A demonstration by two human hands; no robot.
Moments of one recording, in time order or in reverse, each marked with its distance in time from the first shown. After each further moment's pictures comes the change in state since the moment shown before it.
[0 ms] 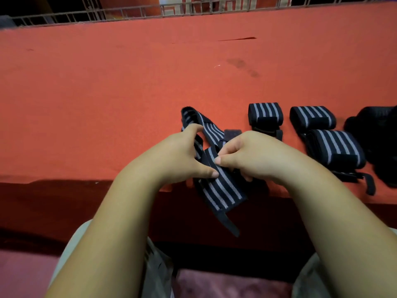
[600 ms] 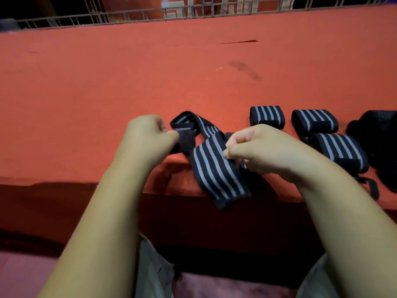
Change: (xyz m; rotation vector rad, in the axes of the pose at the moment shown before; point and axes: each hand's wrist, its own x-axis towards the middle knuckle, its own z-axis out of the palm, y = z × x) left_hand 0.011 -0.027 -0.022 -0.084 0.493 -0.252; right_hand 0.004 0.010 -0.012 0.359 -0.010 -0.037
